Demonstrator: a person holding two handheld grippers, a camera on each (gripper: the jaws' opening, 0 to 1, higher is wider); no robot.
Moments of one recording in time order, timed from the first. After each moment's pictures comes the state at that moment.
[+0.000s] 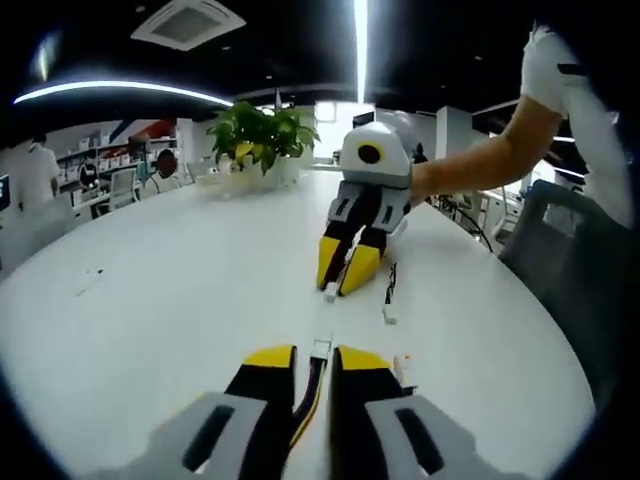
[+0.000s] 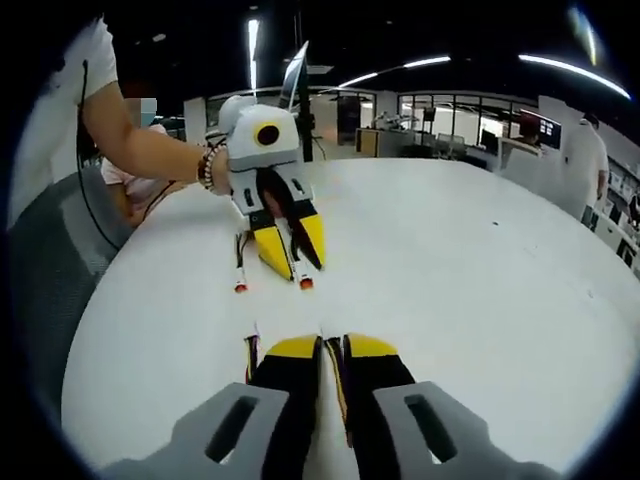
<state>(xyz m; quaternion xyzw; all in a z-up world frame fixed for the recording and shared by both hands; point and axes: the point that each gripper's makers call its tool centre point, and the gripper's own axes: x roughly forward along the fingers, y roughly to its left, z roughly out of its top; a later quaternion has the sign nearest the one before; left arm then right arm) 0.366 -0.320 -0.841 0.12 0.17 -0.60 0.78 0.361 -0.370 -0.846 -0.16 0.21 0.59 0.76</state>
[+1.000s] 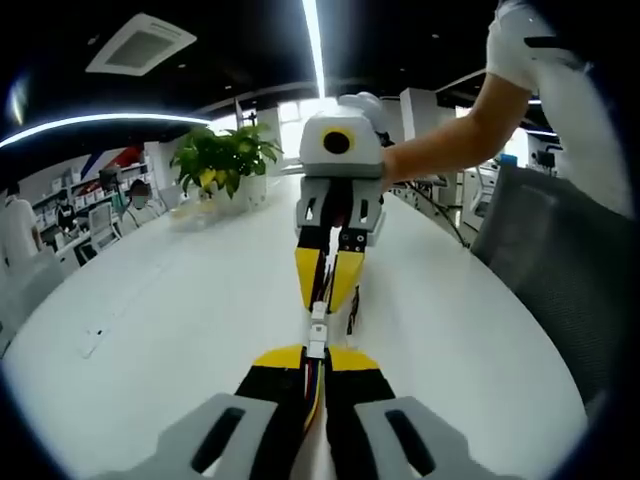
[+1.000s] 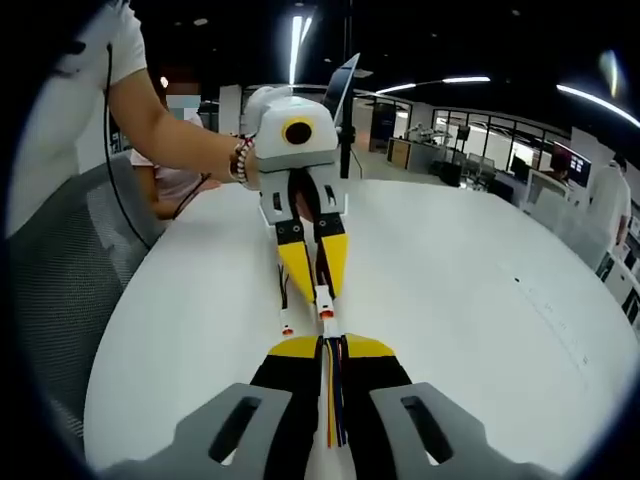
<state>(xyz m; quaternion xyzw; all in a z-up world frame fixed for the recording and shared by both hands) 0.338 -0.333 -0.793 0.18 0.12 -0.63 0.74 0.331 -0.346 -0.800 -0.20 0.18 0.63 0.72</state>
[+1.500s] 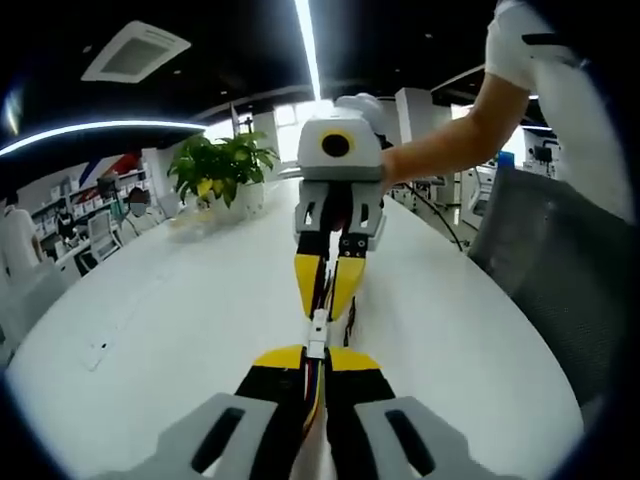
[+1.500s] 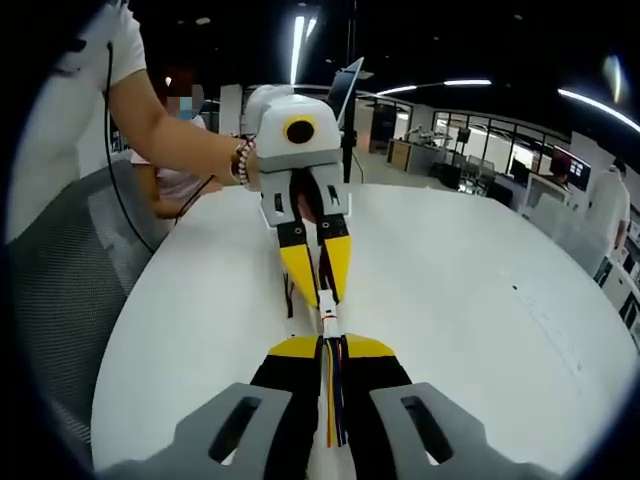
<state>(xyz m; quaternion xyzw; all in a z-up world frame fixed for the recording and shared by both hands) 0.335 -0.334 -0.784 0.18 0.11 -0.64 0.74 0.326 -0.342 -0.791 -0.20 0.17 0.63 0.73</state>
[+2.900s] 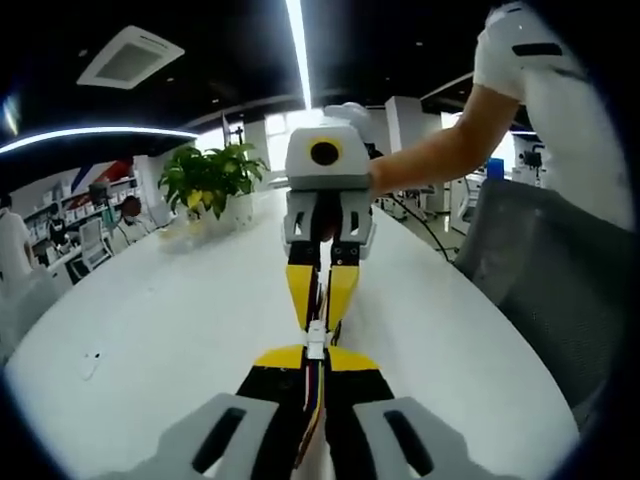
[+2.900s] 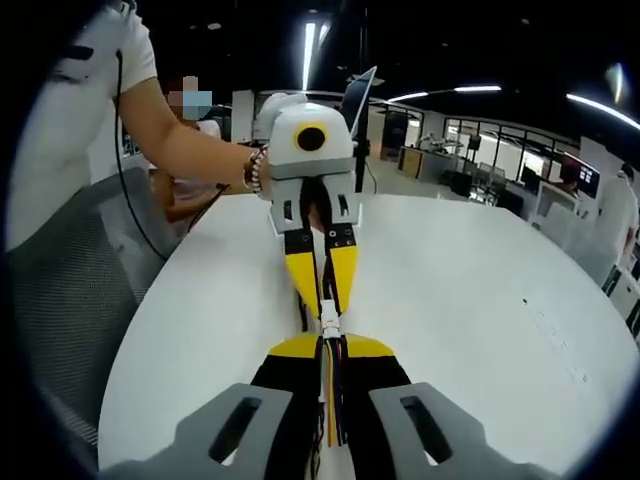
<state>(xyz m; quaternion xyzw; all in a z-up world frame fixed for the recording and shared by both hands) 0.324 -0.336 -0.775 0.17 0.10 -0.66 0.73 0.321 -0.335 -0.783 -0.19 0.16 0.65 0.71</state>
